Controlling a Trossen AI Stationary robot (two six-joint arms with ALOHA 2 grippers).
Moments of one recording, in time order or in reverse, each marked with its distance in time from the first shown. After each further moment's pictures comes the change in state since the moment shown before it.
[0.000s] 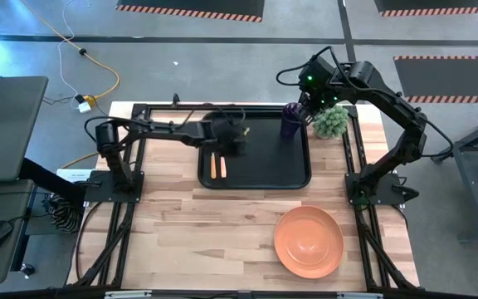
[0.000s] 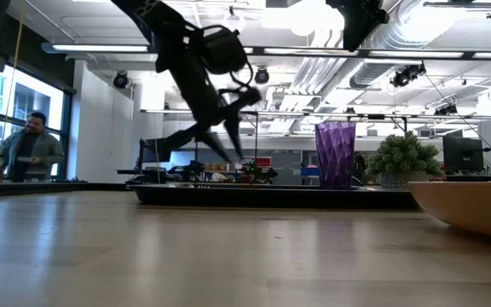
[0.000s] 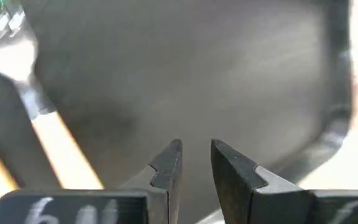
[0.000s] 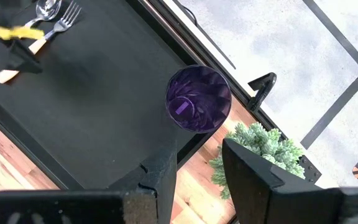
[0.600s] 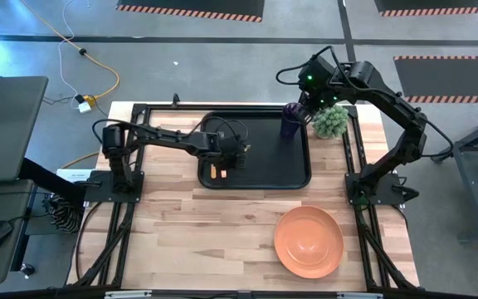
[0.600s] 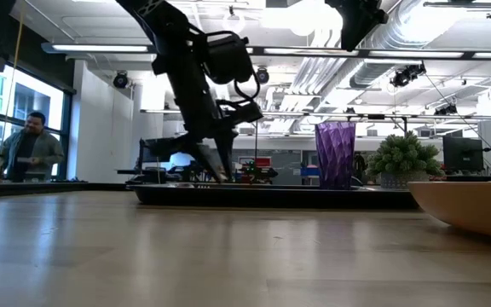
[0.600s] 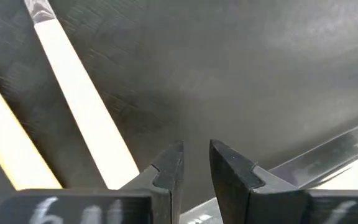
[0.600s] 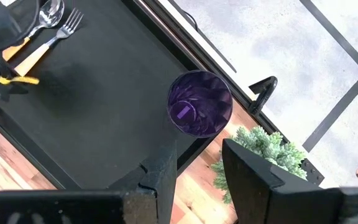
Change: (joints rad) left arm -0.090 0.058 -0.001 -0.096 -0.014 -0.082; right arm 0.002 0.000 0.000 0.017 0.000 0.008
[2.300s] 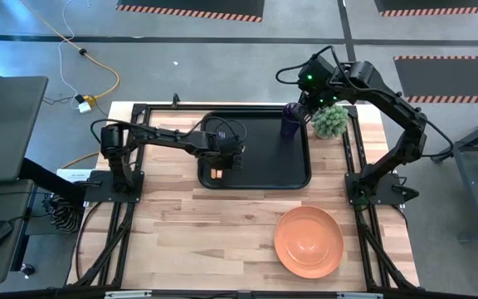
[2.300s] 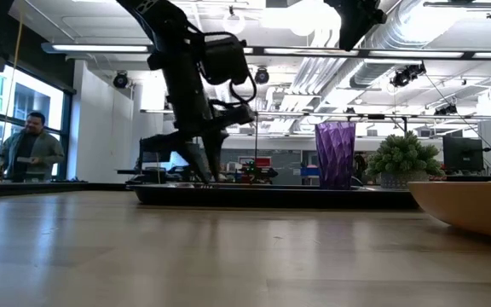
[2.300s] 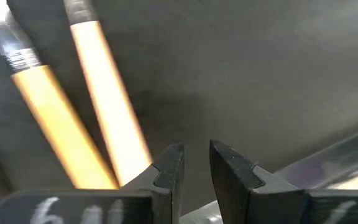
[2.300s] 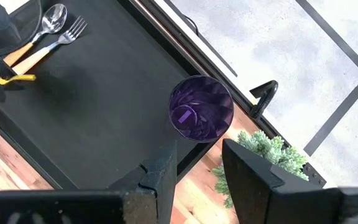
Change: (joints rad) left arm 0.005 -0.017 0.000 -0.097 -0.013 0.056; right arm 0.000 0.000 0.000 0.017 0.000 0.000
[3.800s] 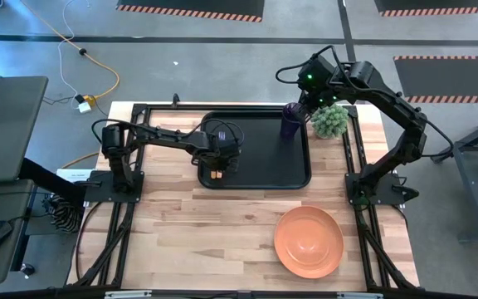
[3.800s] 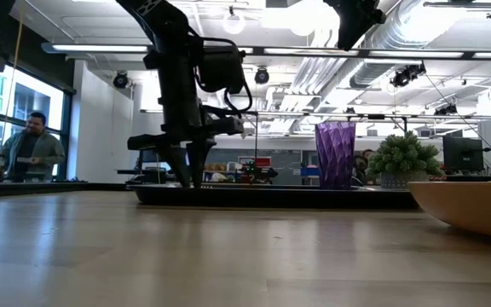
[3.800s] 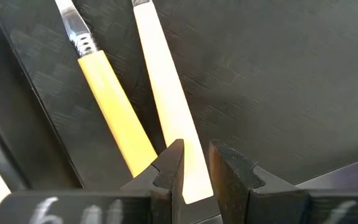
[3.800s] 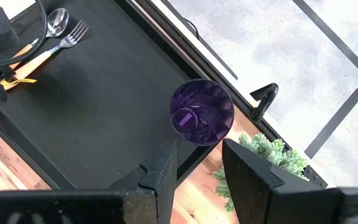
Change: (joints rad) left arm -0.001 0.011 0.000 -0.115 -0.036 0.032; right arm 0.000 0.000 0.000 0.011 0.000 0.000
